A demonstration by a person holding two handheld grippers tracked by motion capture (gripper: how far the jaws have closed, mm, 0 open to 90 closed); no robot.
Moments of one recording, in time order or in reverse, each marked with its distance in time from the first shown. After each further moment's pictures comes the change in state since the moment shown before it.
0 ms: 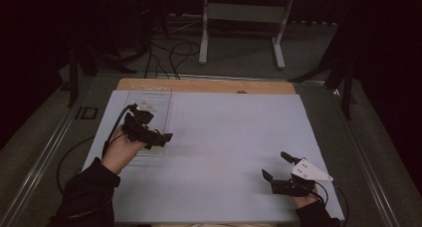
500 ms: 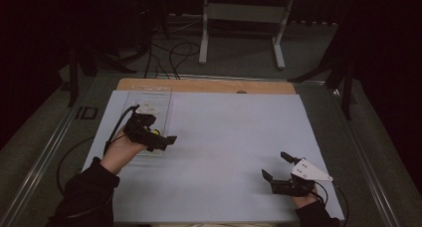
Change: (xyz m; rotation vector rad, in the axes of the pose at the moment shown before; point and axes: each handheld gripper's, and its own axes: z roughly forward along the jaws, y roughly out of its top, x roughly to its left) left arm -0.007 0.000 -0.002 -0.050 -0.099 0.058; right arm 0.000 0.000 0.000 0.000 0.003 -0.001
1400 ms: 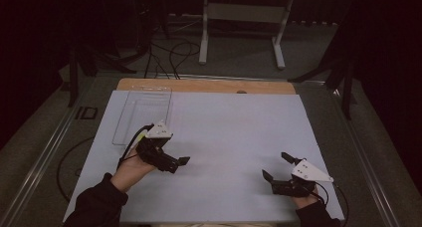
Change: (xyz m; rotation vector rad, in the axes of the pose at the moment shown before) left arm -0.044 -0.031 0.021 -0.072 -0.151 0.100; right arm 0.001 0.000 -0.002 -0.001 -0.004 -0.002
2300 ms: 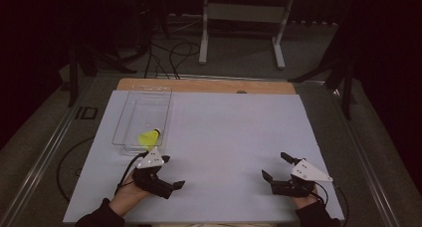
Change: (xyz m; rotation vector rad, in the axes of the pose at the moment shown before) left arm -0.016 -0.075 0.013 -0.065 -0.032 -0.020; right arm 0.000 0.000 0.001 0.006 0.002 -0.004
